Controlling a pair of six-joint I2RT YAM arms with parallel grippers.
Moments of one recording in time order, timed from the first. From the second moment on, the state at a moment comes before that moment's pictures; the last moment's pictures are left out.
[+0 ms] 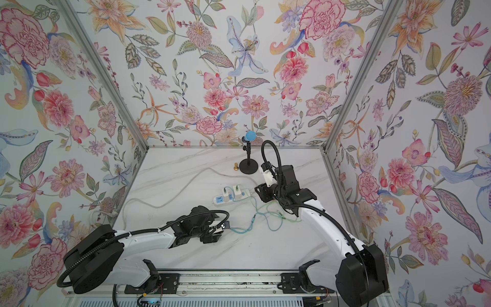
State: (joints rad) left arm -0.83 1.39 0.49 0.04 0.04 0.71; right arm 0.43 1.25 0.97 -0.41 -0.26 0.04
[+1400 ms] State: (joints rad) left arm -0.10 1.56 0.18 1.24 -0.47 0.18; right arm 0.07 1.52 0.30 0.90 0.29 0.01
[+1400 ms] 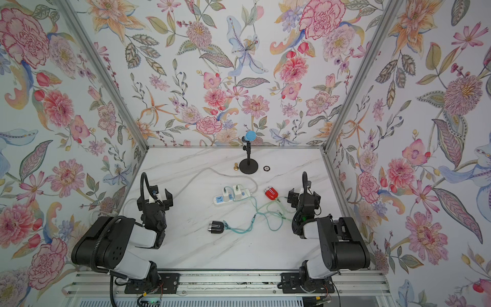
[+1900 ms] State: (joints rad) left arm -0.09 1.57 0.19 1.30 -0.40 0.17; right arm 0.07 1.55 0.28 1.01 0.27 0.00
